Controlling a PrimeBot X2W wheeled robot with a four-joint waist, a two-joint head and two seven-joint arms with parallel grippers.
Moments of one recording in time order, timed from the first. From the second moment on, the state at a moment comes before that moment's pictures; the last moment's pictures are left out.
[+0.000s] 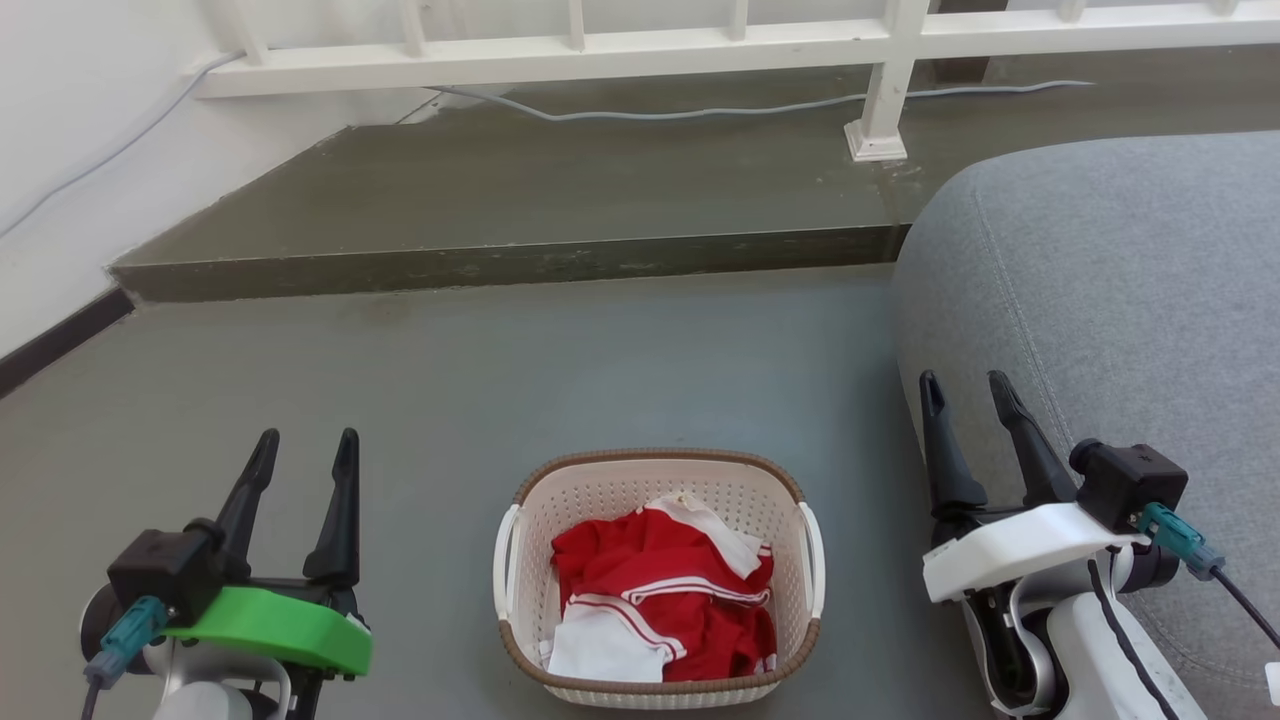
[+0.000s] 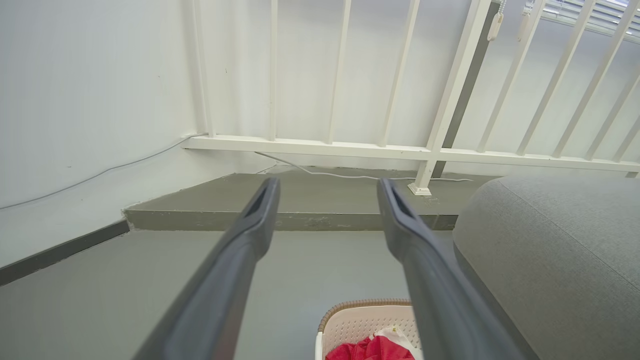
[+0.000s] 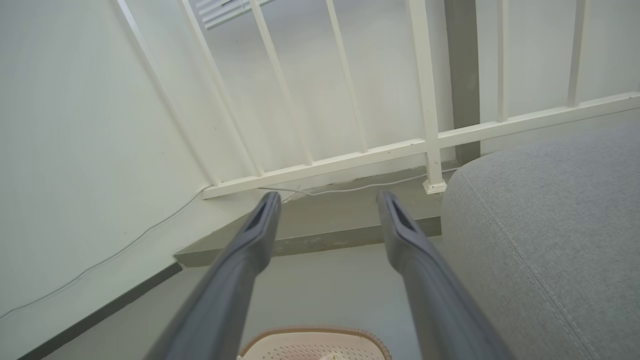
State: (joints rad) left arm -0.04 0.14 -0.15 0.13 -0.40 -0.12 -0.25; right arm -0.05 -0.04 0.20 0.17 0.34 -0.02 -0.25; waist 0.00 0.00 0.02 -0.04
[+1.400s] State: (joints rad) left arm -0.24 0.35 -0.30 0.19 -0.58 -0.12 -0.25; right arm -0.22 -0.05 0.32 0.22 0.44 -0.12 -0.25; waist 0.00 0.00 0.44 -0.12
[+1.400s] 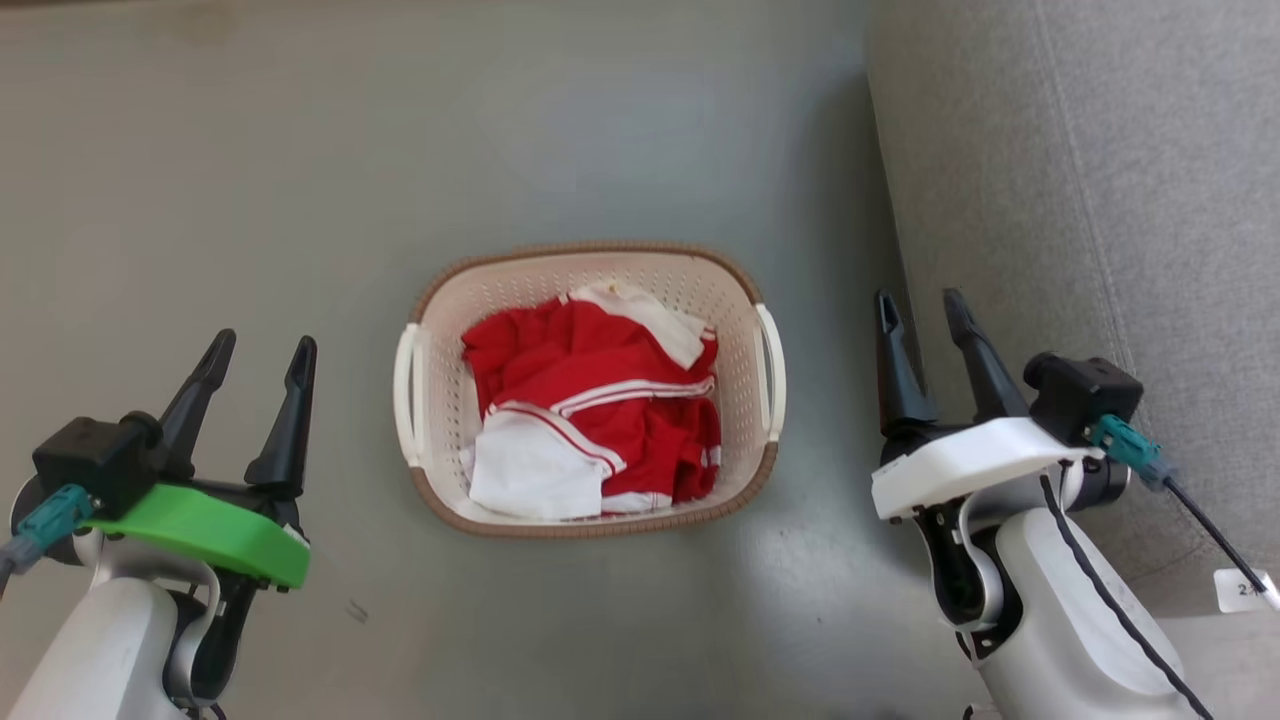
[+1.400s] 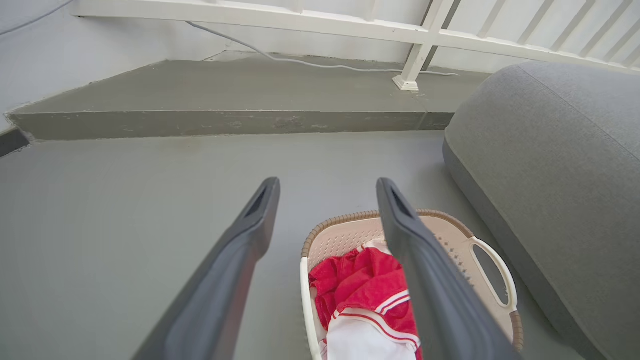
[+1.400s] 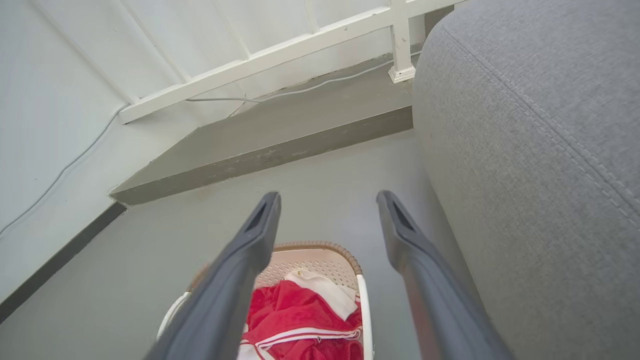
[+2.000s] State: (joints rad) left arm -0.46 0.45 -0.44 0.34 -0.69 -0.12 -0.24; right arm -0.41 -0.05 0.41 0.37 0.54 -0.13 -0.25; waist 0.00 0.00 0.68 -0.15
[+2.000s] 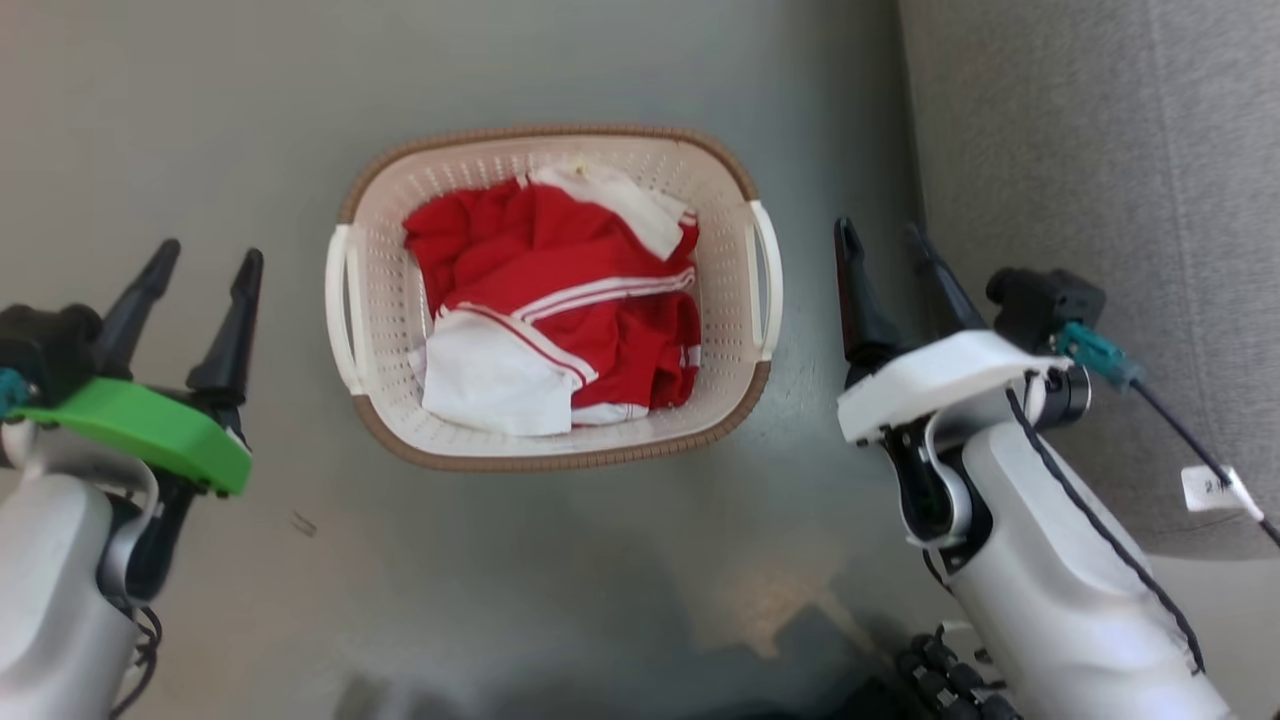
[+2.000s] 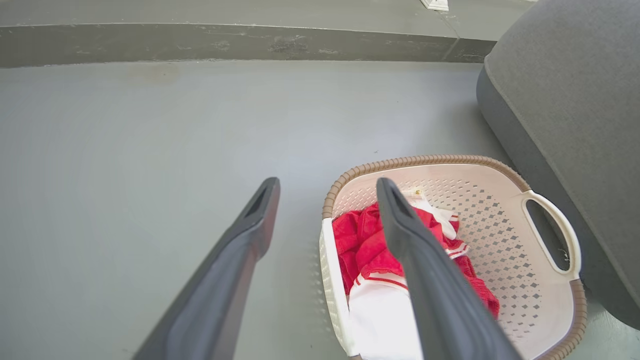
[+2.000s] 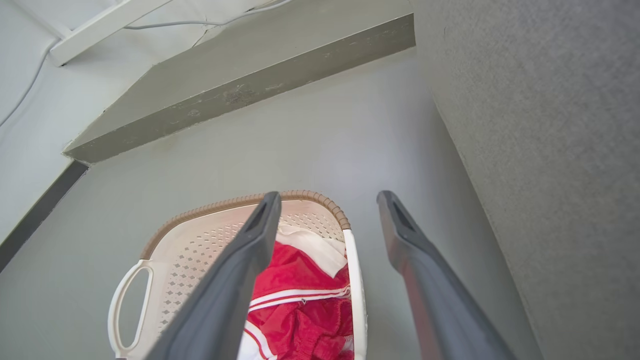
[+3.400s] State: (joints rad) left arm -0.78 0.55 -0.81 0.45 -0.91 -0.13 -0.23; right arm -0.76 -0.06 0.64 0.65 0.75 -0.13 -0.25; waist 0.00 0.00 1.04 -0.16
